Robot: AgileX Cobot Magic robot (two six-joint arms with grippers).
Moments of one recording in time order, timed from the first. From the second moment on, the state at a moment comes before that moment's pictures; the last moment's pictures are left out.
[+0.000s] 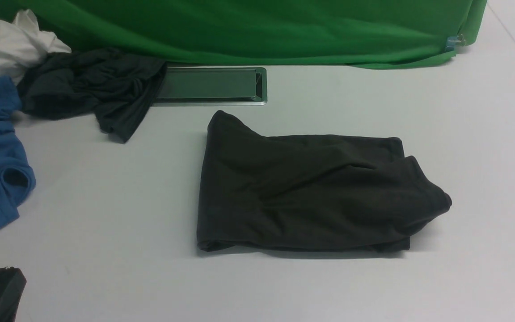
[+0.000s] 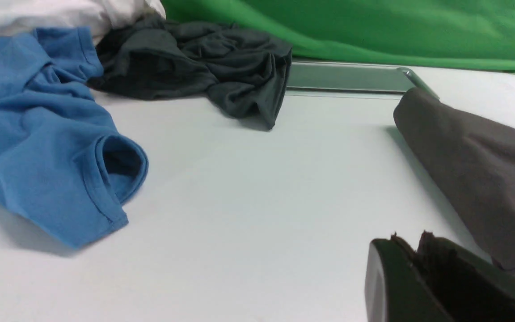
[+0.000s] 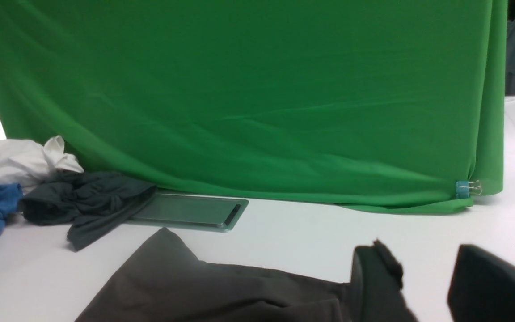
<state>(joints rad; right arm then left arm) 0.30 0.10 -0.47 -0.06 0.49 0.15 -0.05 0.00 0.01 0.08 0.28 -0.13</state>
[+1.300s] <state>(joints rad) 0.29 0.10 -0.47 -0.05 0.49 0.15 -0.05 0.00 0.01 0.05 0.27 0.14</state>
